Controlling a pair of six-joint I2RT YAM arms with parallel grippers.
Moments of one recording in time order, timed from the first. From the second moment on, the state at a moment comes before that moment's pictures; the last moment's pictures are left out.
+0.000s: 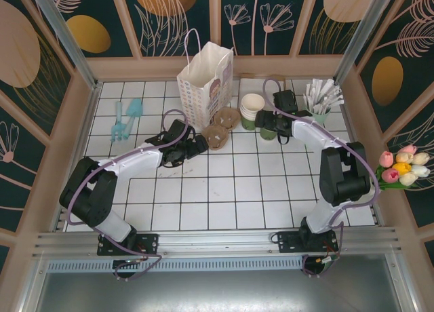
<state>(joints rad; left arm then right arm) -0.58 1.59 0.93 -0.31 0.02 -0.97 0.26 1.70 1.18 -0.41 0.03 0.39</state>
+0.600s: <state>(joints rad) -0.58 1.59 0.93 -0.31 0.02 -0.97 0.26 1.70 1.21 -0.44 0.03 0.35</state>
